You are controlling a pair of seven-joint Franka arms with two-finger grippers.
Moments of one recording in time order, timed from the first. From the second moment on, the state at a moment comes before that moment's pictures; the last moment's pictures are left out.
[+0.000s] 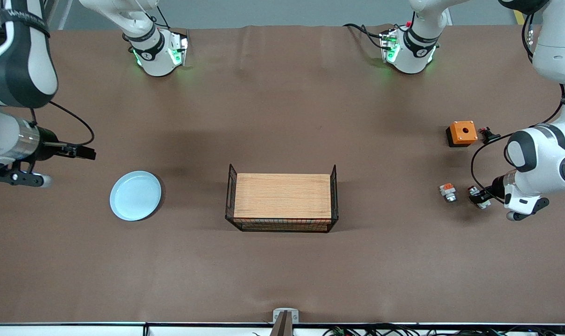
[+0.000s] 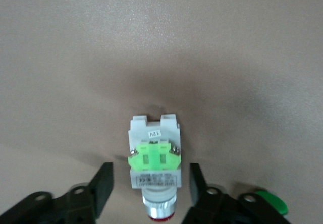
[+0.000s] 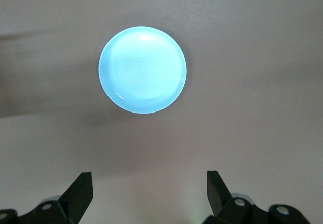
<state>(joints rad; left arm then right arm) 0.31 0.60 -0.07 -1.87 0.07 2.39 -0.26 -0.02 0.17 -0.01 -1.73 -0.02 1.69 0.13</state>
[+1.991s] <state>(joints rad) 0.29 0.34 -0.38 -1.76 0.08 1.98 -0.33 -0.15 0.52 -0.01 -2.00 0.07 2.44 -0.04</state>
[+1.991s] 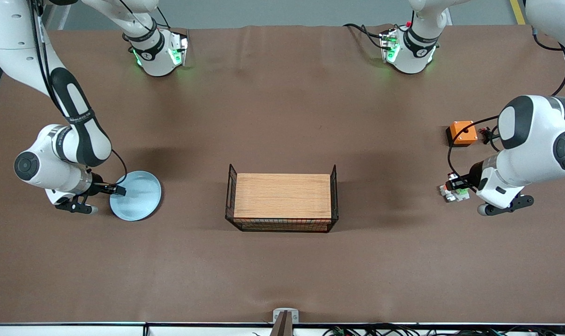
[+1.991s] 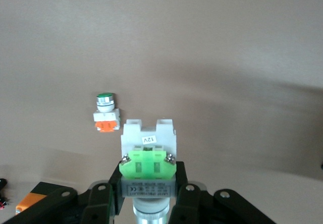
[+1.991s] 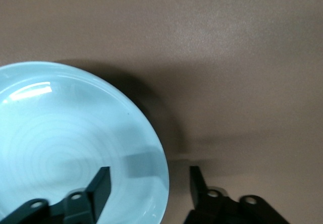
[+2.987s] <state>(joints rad) 0.29 0.30 -0.42 -1.72 0.08 1.90 -0.35 -0.15 0.53 0.00 -1.99 0.08 2.43 -0.06</state>
